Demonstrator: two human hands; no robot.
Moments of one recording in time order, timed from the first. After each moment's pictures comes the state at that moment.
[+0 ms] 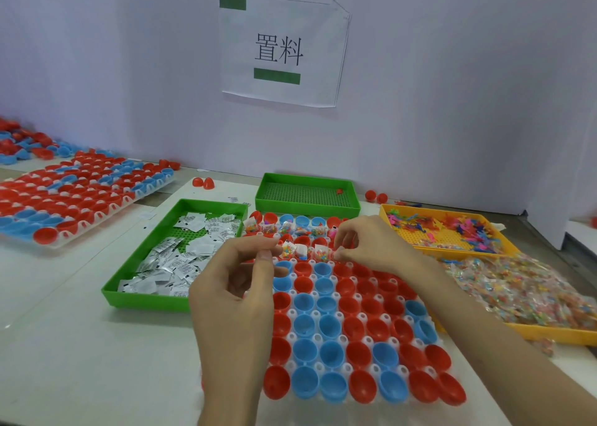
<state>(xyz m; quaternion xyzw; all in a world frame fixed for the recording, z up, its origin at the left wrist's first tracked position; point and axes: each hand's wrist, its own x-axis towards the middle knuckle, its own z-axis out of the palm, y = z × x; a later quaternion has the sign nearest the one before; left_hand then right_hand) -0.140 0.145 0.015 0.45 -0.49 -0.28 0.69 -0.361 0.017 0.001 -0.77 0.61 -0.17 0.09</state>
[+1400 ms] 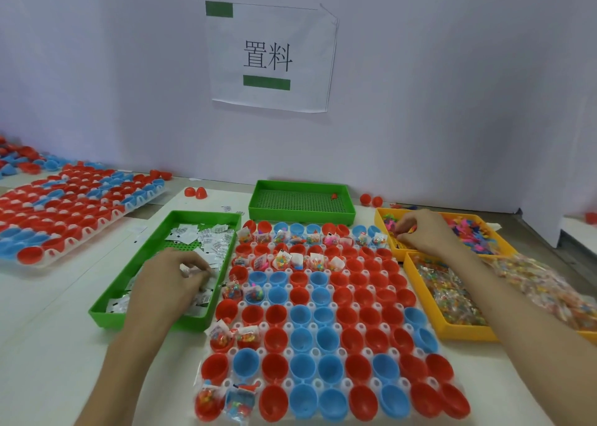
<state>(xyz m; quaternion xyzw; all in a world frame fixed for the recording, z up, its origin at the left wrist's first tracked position) -0.042 0.031 -0.024 0.68 -0.64 -0.15 0.33 -0.485 -0.027 -0.020 -0.63 0.74 -0.20 0.05</state>
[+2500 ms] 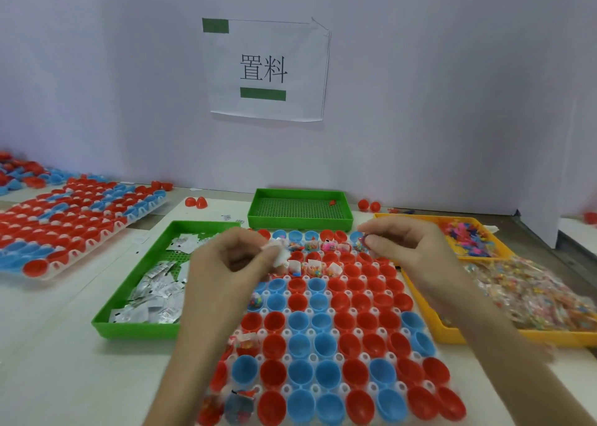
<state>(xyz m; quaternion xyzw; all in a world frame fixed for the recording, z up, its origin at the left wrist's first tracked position) -0.120 0.093 0.029 0.43 -0.59 -0.37 0.58 -0.373 0.098 0.034 -0.61 0.47 -0.56 0.30</state>
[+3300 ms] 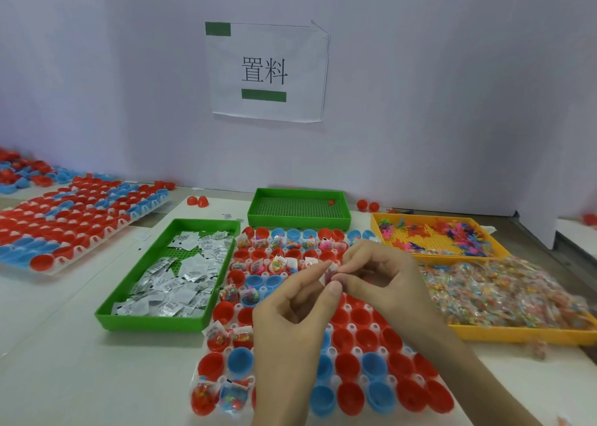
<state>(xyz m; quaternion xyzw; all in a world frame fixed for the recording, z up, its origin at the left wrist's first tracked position) -0.188 0.155 0.008 0.34 -0.47 -0.51 0.63 -0.339 0.121 0.011 -0.67 0.35 -0.58 0.29</state>
